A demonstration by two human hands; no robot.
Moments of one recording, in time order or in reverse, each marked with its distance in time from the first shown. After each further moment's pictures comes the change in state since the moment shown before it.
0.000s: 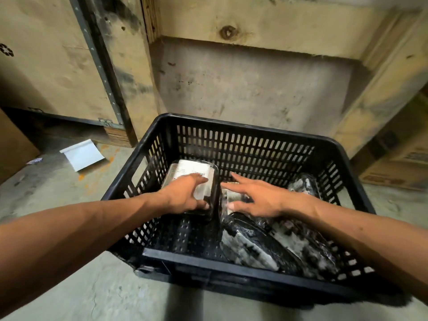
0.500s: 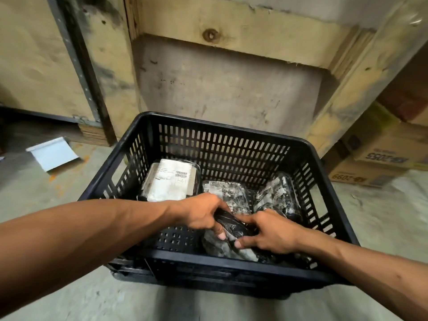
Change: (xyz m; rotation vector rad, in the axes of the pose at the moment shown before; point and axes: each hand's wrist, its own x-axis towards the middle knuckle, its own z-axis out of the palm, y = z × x) left_hand 0.016 0.057 0.048 -0.333 -0.413 0.149; right_hand -0.090 -0.016 0.035 0.186 0.001 0.192
